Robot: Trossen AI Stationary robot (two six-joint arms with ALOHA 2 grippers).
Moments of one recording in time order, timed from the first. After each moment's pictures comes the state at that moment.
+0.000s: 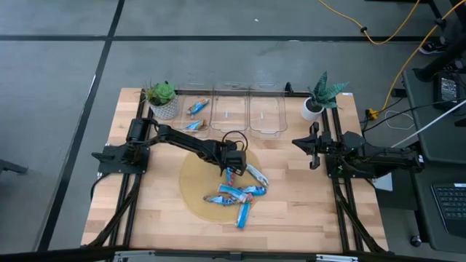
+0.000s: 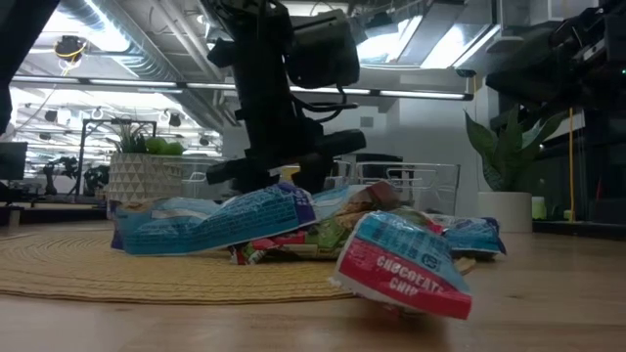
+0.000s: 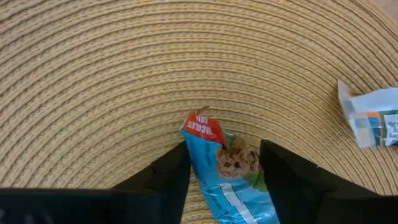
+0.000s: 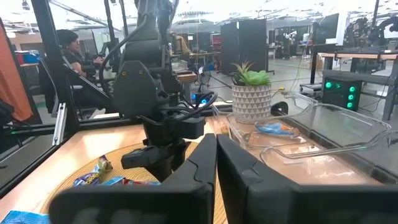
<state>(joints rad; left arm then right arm) -0.07 2.01 1.33 -0.58 -0.22 -1.17 -0.07 0.05 0.01 0.13 0.06 0.07</state>
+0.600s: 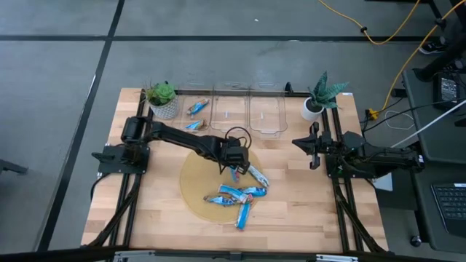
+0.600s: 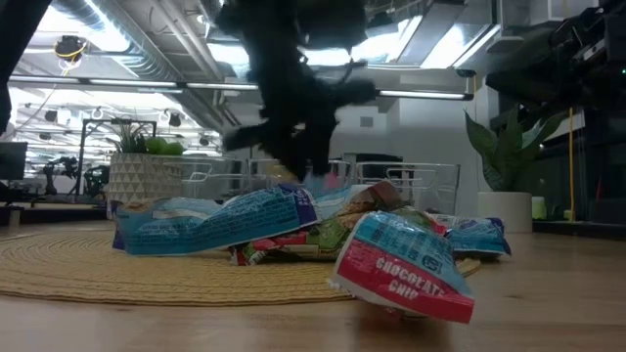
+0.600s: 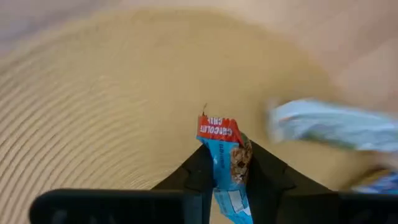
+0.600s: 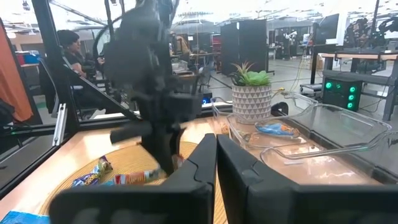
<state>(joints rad) -0.07 1.95 1.43 -0.65 -0.22 -1.10 -0.07 0.05 0.01 0.13 0.05 0.07</state>
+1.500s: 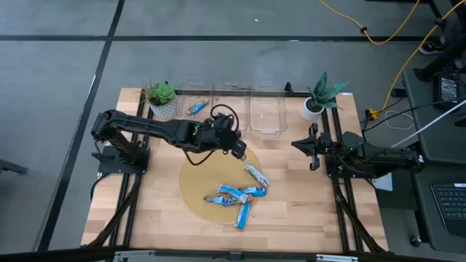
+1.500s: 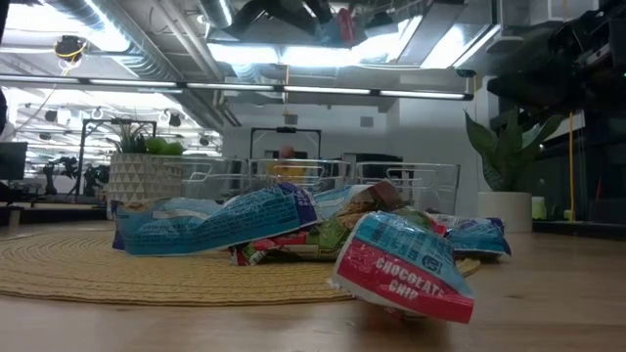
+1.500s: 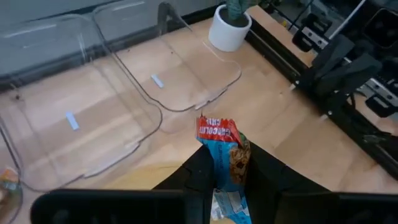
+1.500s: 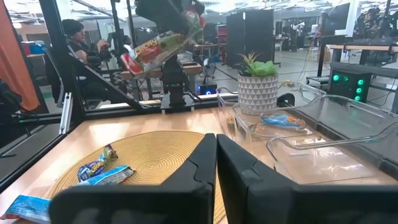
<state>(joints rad) -0.11 1.64 1.57 -0.70 -0.58 -0.86 -0.07 0.05 0.01 0.09 0.03 0.07</state>
